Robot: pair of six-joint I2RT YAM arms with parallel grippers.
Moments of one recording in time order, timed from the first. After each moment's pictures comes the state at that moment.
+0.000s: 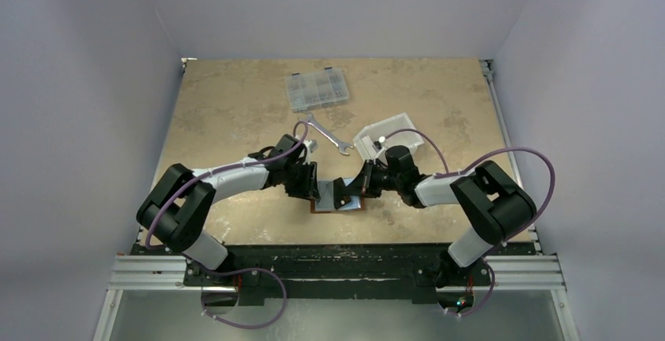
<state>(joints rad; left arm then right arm) -0.61 1.56 0.77 -0.27 0.28 -0.51 0.55 1.60 0.49 0.47 -0.52 0.91</state>
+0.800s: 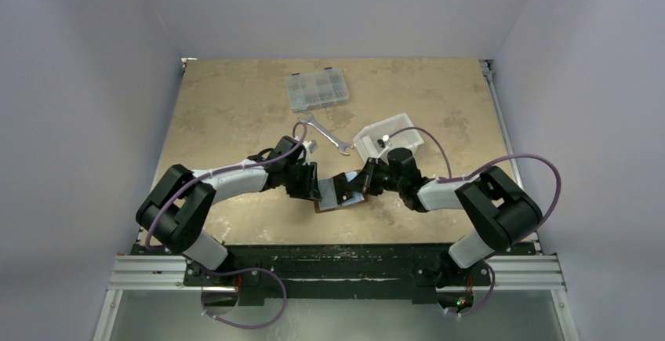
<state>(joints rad) -0.61 1.55 0.74 -0.22 0.31 -0.54 0.56 1.57 0.45 0.57 -0.41 0.88</state>
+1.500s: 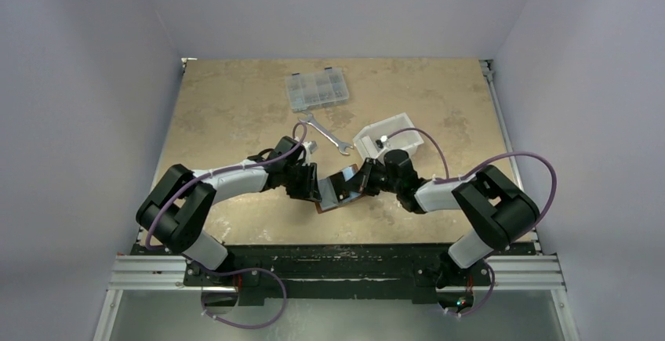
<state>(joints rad) -0.61 1.55 0.74 -0.21 0.32 -0.55 0.60 1.57 0.45 0.59 -0.36 0.91</state>
